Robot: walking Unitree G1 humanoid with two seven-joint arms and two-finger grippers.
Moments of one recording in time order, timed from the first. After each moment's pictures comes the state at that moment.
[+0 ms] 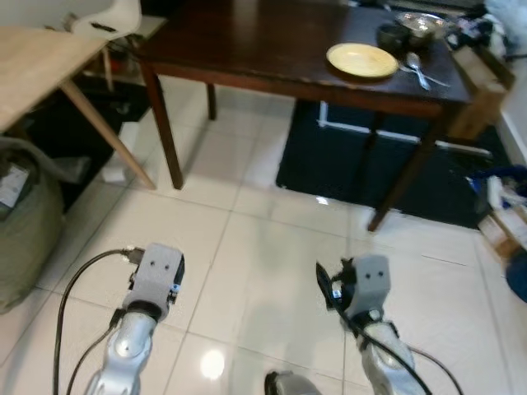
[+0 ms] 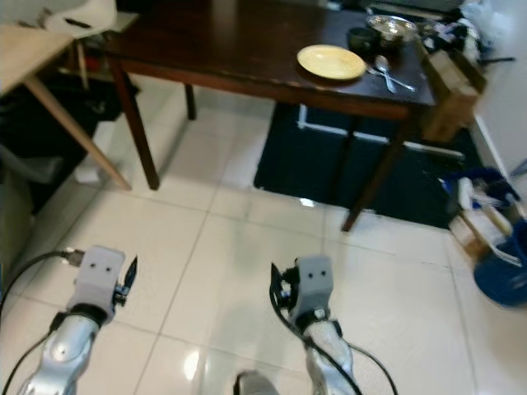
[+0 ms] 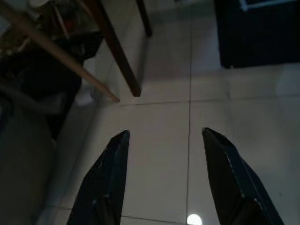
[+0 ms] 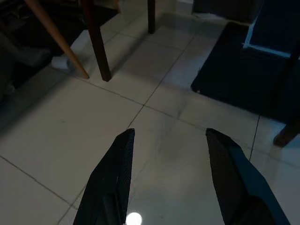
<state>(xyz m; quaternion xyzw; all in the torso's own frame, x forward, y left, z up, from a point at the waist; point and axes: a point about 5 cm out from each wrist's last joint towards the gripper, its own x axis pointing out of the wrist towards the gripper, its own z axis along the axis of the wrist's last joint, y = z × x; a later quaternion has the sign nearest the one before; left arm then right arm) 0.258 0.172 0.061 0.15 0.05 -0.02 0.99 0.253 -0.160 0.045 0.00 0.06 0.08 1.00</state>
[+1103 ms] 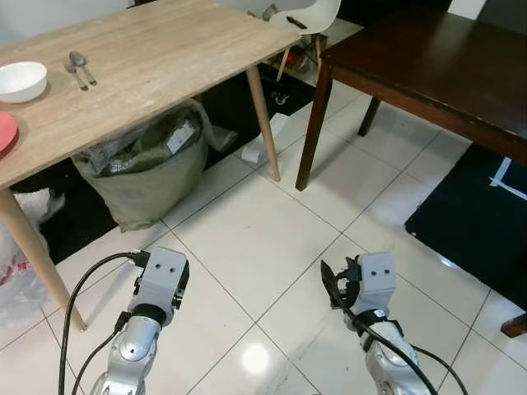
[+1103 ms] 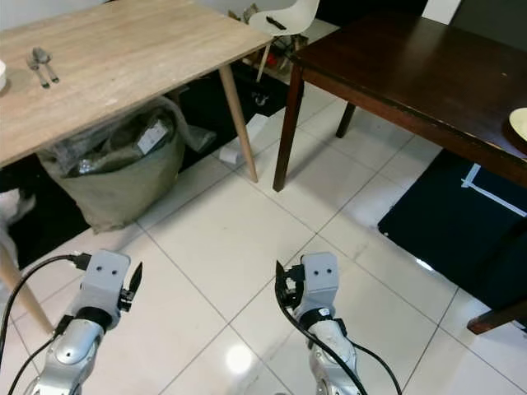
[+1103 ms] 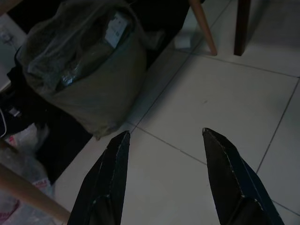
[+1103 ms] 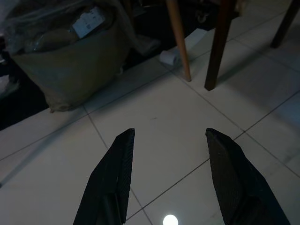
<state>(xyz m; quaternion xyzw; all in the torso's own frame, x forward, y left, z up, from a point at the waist) 0.254 0.174 0.055 0.15 0.07 -0.01 0.99 0.255 -0.157 0.046 0.01 0.06 0.07 1.00</state>
